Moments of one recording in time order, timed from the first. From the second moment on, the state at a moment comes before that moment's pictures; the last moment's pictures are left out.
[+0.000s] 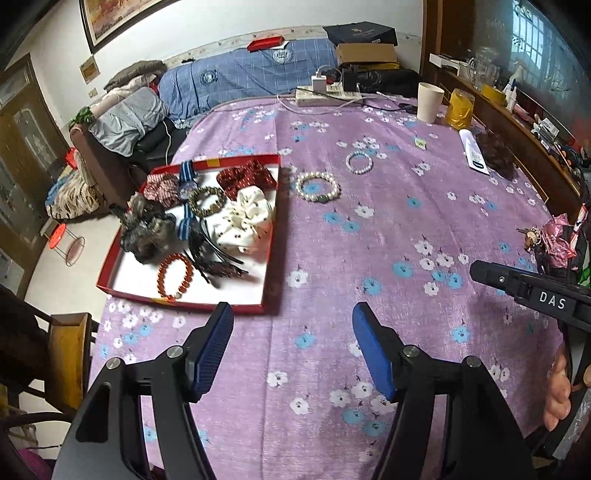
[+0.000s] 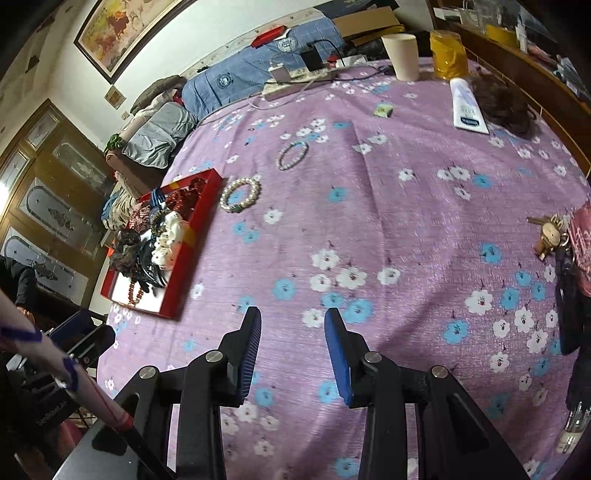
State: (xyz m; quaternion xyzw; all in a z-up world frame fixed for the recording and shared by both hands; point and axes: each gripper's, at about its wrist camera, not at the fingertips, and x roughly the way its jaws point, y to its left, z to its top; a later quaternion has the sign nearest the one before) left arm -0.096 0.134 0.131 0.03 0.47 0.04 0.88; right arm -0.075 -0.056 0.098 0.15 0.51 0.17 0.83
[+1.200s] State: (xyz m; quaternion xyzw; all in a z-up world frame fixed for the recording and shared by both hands) left arm 0.142 0.121 0.031 -0.01 0.53 -0.13 0.84; right arm 0.166 0.012 0.048 0.05 0.53 0.16 0.83
